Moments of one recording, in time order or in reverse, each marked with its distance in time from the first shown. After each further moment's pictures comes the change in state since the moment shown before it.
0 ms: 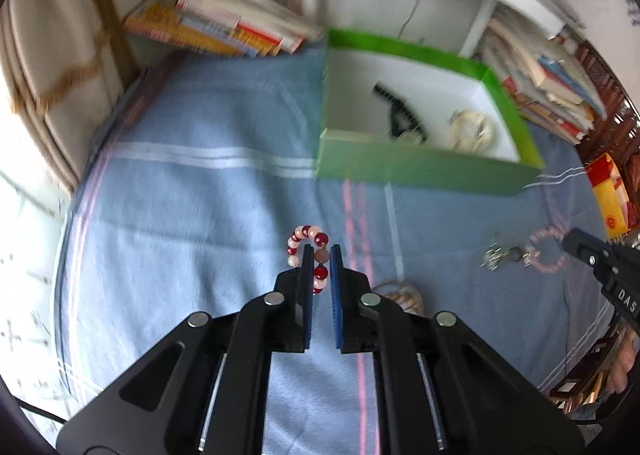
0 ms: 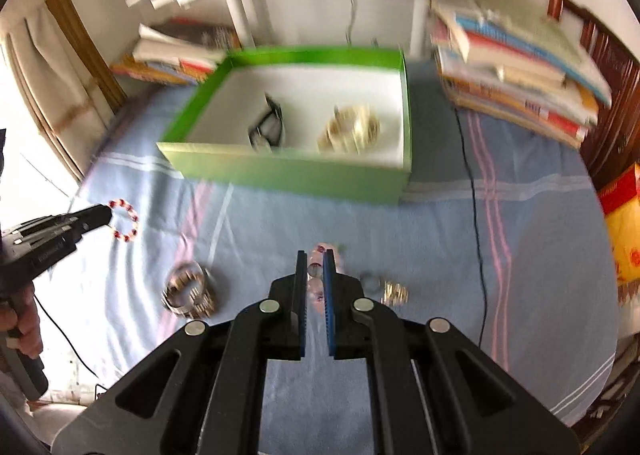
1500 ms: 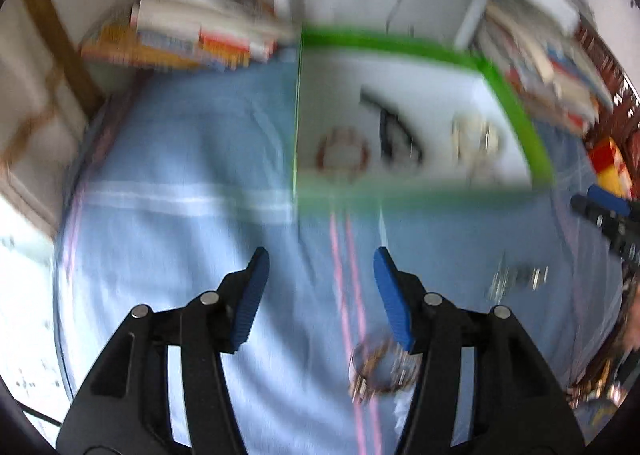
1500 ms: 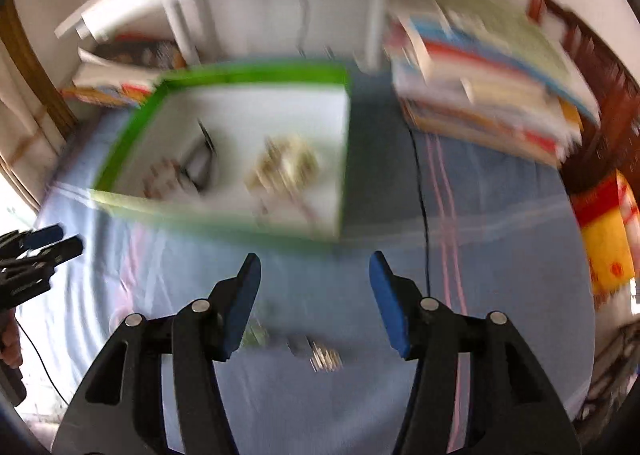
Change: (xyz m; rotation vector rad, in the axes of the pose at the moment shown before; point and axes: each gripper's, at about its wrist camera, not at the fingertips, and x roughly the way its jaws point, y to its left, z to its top) left arm 0.054 -0.008 0.020 0.059 0.087 -0.003; right arm 0.043 -0.058 0.024 0.059 0.055 -0.124
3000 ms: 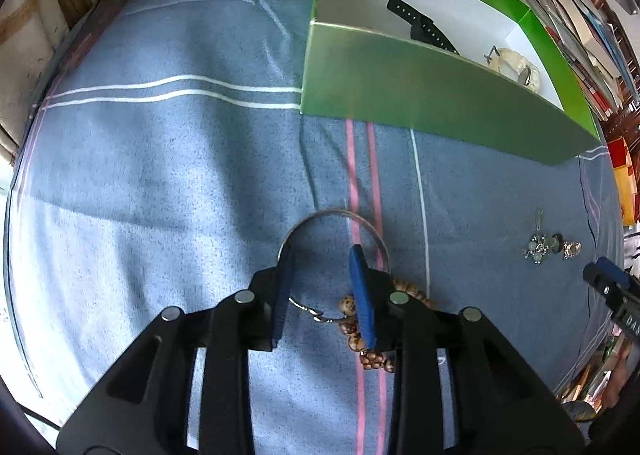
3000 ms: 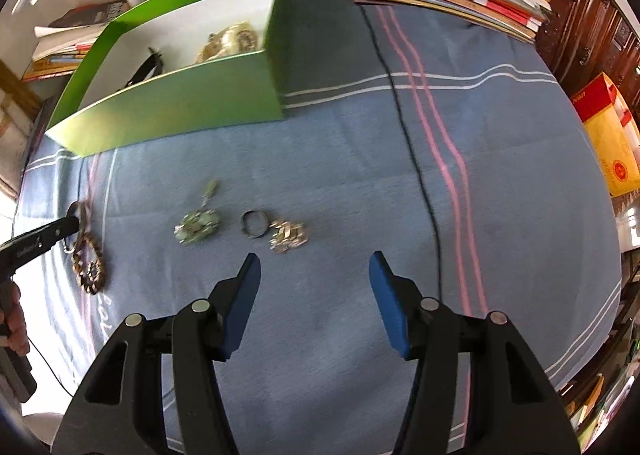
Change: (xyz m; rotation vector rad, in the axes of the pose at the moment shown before) left arm 0.055 0.014 -0.026 -0.094 0.138 -0.034; right arm 0.025 -0.023 -0.068 0.146 0.156 -0.031
